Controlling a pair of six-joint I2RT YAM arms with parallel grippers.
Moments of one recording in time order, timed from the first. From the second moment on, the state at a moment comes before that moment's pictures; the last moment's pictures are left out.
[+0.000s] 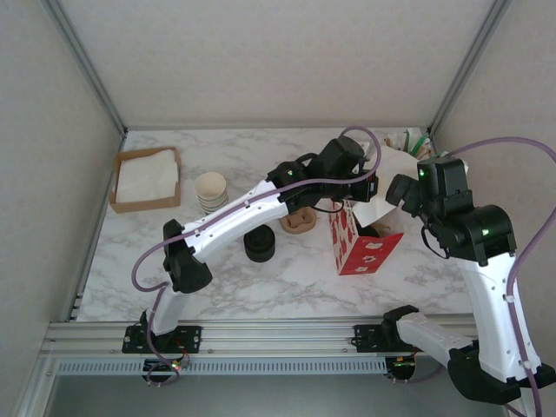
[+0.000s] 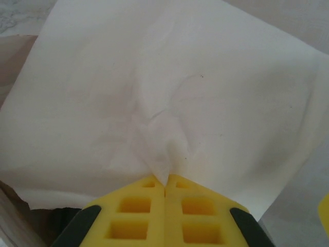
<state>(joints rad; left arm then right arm) -1.03 2.10 2.30 -0.74 0.05 -0.71 0.35 1.02 1.60 -1.38 0.42 0.56</state>
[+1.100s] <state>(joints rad) -1.04 2.11 2.35 -0.82 -0.03 -0.65 0.35 1.11 1.70 -1.38 0.29 0.51</state>
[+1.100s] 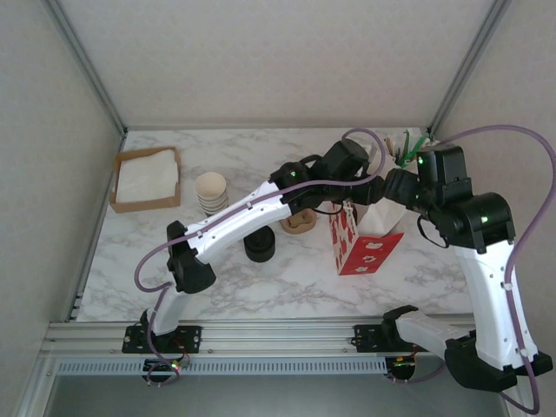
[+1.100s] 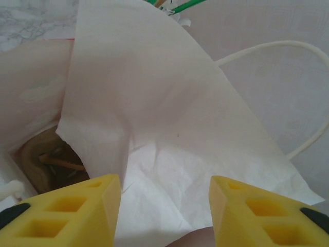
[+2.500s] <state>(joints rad) -0.91 1.68 1.80 -0.56 -0.05 -0.68 0.38 1.41 1.78 -1.43 0.22 0.35</state>
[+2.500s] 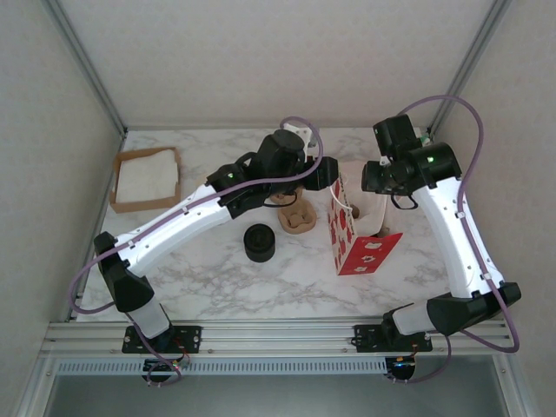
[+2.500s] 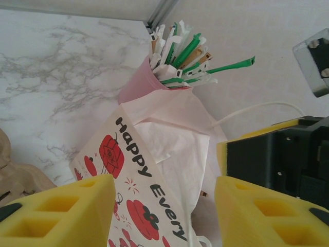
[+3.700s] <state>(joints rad) -0.33 0.91 0.92 -0.49 -0.48 -0.71 -0.21 1.03 1.50 -1.16 0.31 0.38</state>
